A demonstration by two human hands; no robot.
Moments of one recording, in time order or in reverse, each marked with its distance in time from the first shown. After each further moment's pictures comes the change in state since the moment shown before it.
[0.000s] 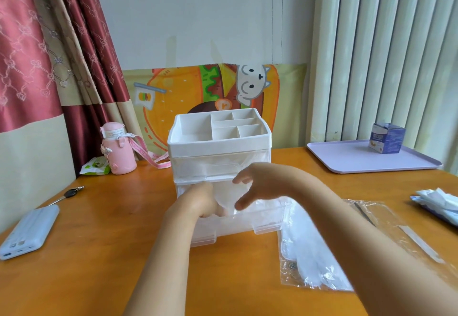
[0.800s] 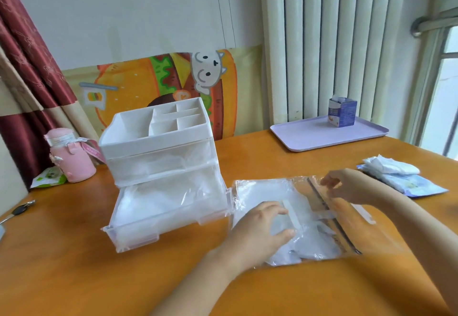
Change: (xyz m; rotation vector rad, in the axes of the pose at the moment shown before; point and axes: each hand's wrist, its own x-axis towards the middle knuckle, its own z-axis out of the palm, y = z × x) left_hand -0.031 0.118 0.131 -0.165 -0.039 0.623; right_hand -0.091 0.256 0.029 0.106 0.229 0.470
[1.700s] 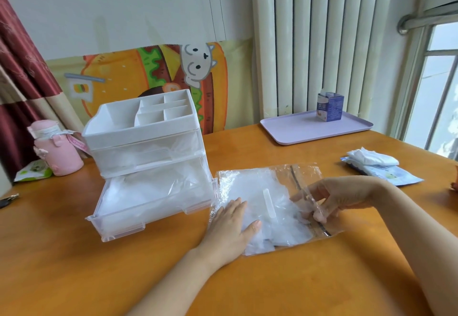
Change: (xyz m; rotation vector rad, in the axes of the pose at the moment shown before) left_hand -0.002 -0.044 0.029 0.168 -0.083 -0.180; right_hand -0.018 0.016 -0.002 0.512 -0.715 -0.155
